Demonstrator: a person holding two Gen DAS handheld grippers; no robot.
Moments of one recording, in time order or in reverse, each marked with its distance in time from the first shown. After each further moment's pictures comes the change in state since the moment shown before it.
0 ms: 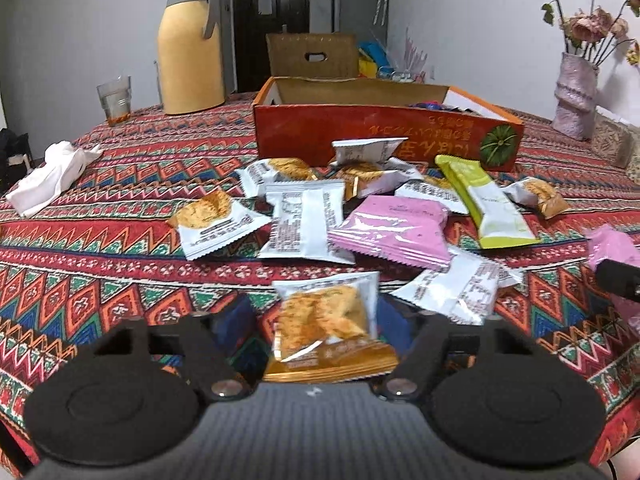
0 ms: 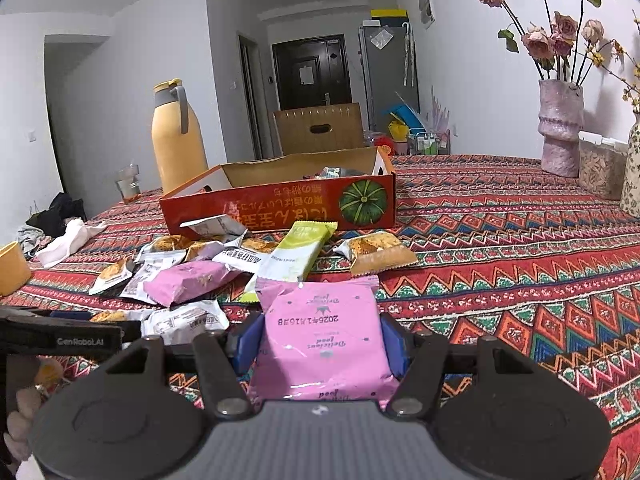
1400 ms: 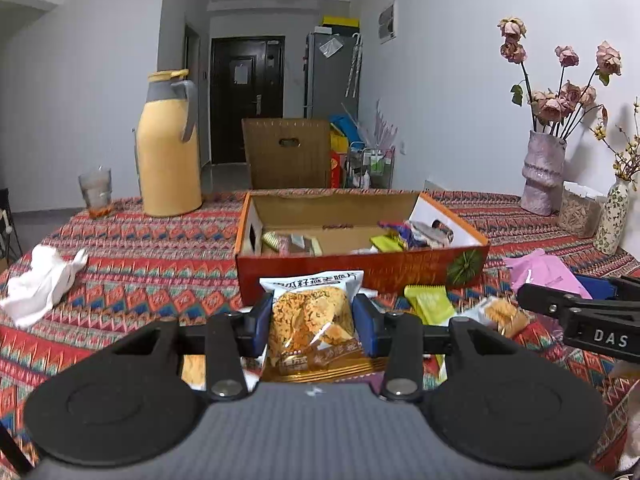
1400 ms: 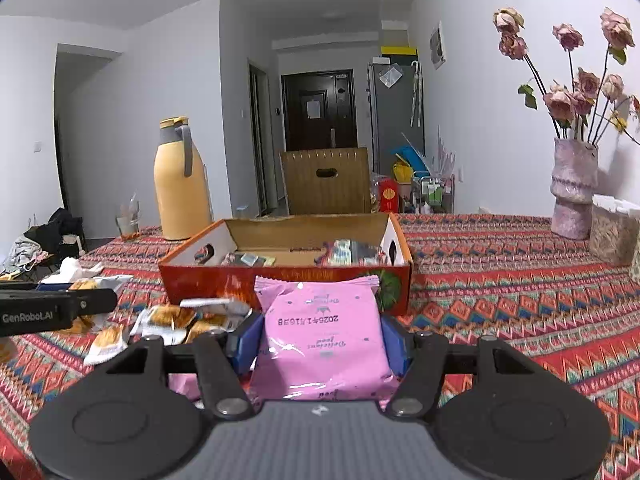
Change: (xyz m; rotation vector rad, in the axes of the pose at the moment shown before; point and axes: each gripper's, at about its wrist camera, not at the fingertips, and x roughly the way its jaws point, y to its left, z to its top) left arm -0.033 0.003 0.082 0.025 -0.225 -0.081; right arm 0.021 0.017 0.069 -0.058 -0.115 -0.012
